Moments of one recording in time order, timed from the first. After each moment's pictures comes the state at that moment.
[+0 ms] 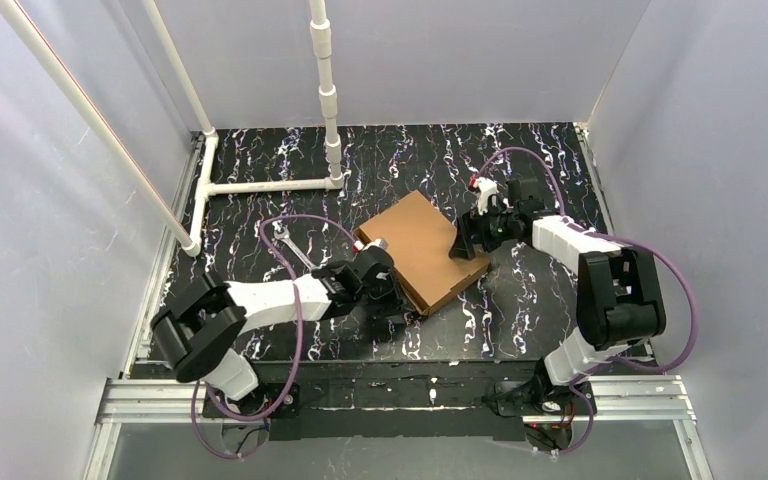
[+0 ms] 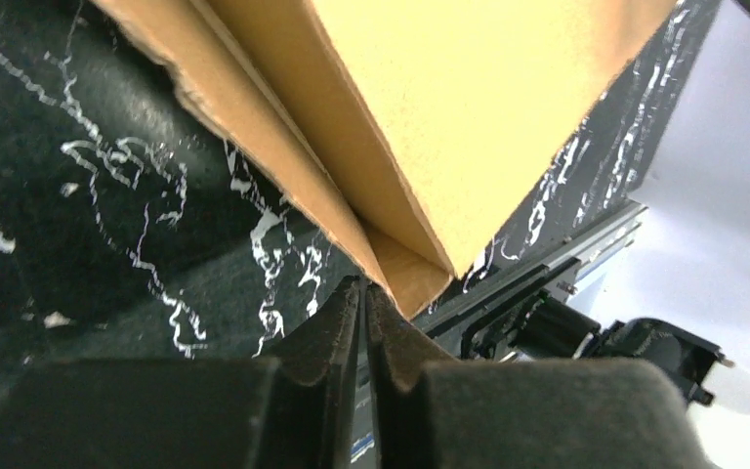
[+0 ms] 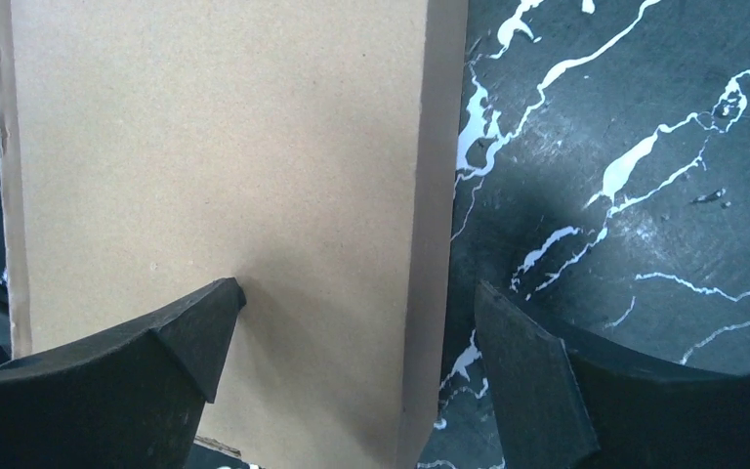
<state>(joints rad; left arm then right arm) -0.94 1.56 0.79 -0.05 0.08 -1.17 0.20 1.62 0.93 -0.25 -0.64 -0.19</state>
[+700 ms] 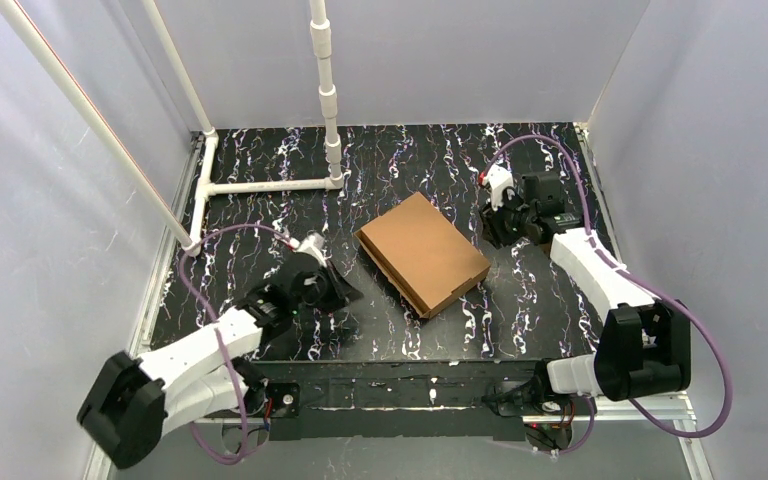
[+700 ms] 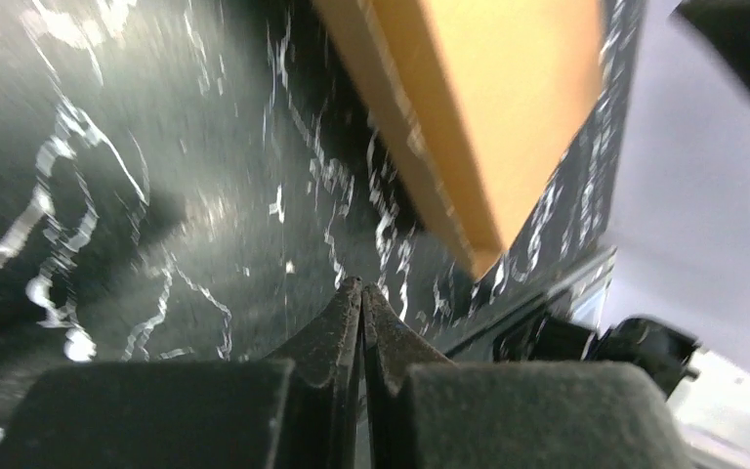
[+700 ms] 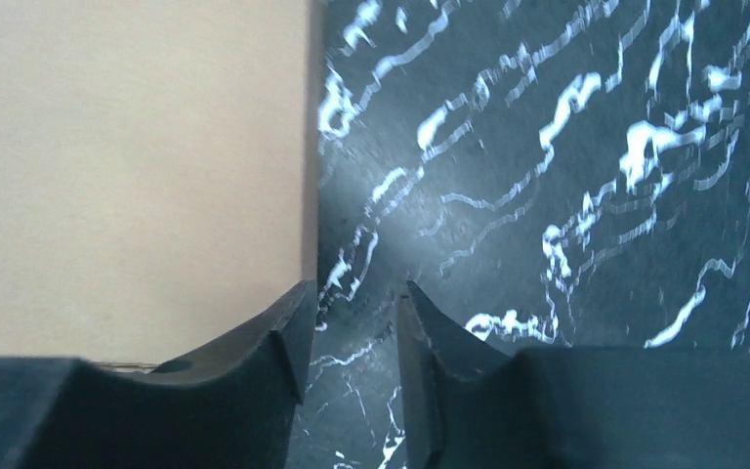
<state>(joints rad) -0.65 0.94 0.44 -0.07 0.11 -0.96 0.20 1.33 0.95 -0.41 -0.40 -0.42</state>
